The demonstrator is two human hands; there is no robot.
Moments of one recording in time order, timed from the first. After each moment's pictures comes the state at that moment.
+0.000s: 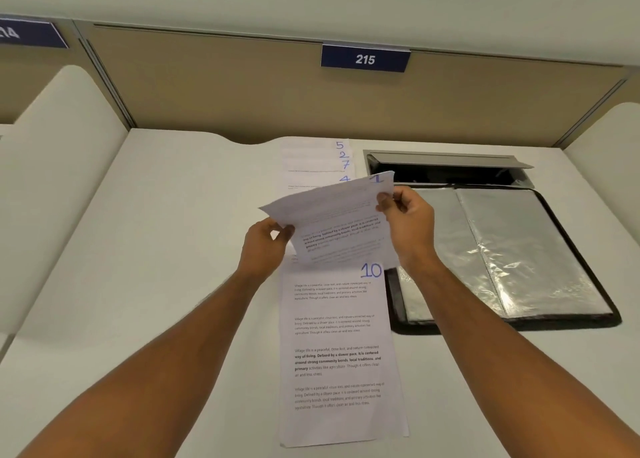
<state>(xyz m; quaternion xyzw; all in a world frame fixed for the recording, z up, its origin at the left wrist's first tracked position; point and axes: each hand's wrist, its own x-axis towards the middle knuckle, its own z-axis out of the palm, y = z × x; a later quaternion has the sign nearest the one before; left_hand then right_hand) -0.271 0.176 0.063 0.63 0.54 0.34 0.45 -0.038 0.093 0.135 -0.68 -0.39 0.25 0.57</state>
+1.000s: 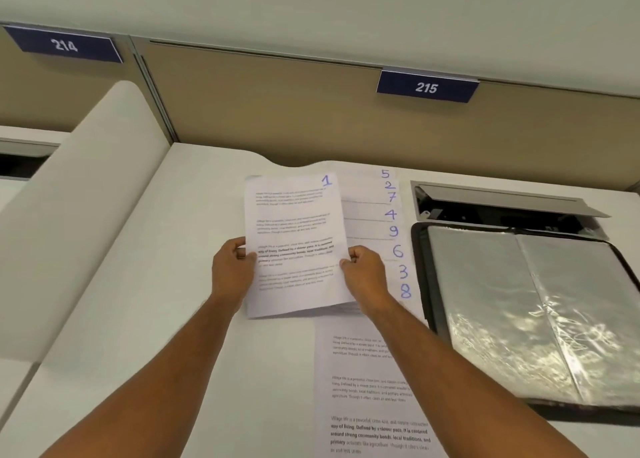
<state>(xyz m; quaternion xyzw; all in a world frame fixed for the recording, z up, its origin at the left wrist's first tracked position) -0.367 0.254 0.031 0.45 0.67 0.39 0.45 -0.139 0.197 0.057 -0.78 -0.37 0.37 0.34</state>
